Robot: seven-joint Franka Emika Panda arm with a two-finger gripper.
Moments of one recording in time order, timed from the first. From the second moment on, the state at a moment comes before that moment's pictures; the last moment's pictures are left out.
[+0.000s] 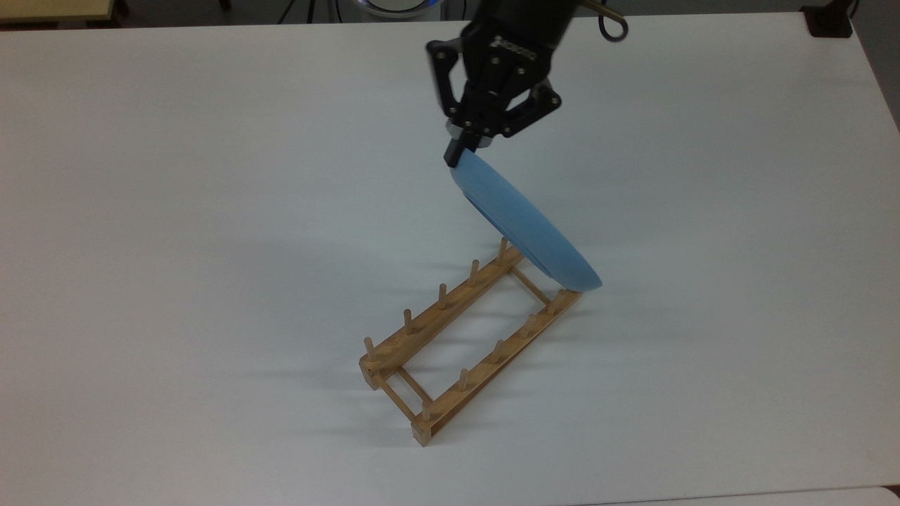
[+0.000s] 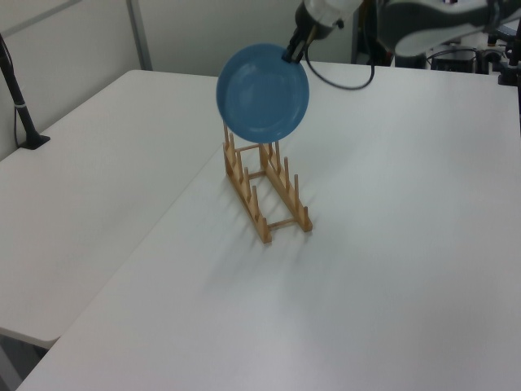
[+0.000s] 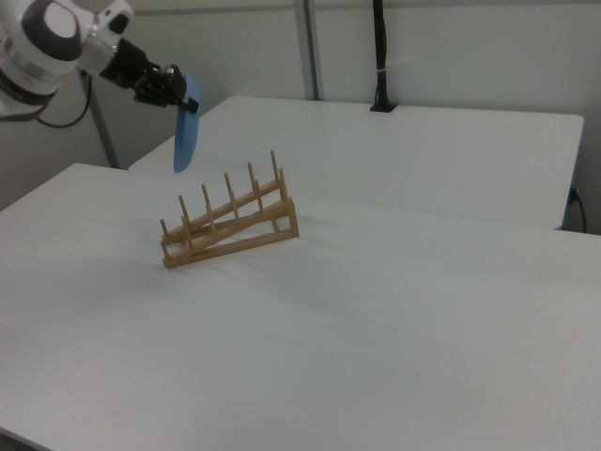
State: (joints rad) arm 0.37 0.20 -0.07 -1.50 -0.63 2.14 0.44
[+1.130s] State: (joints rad) arm 0.02 0.18 -0.20 -1.64 0.12 1.80 -0.26
